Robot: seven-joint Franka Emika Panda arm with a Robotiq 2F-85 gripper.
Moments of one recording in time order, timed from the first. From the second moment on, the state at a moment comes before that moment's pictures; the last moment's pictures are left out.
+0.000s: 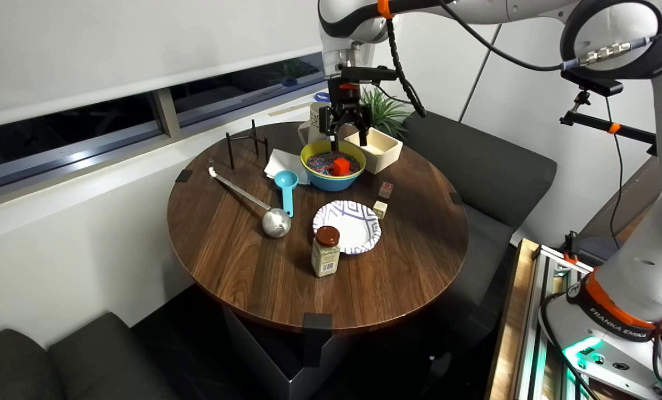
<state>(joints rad) -0.03 0.63 -0.06 -1.29 0.23 1.46 0.19</state>
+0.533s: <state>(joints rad) -0.01 0.70 -0.05 -1.23 0.20 1.46 0.24</state>
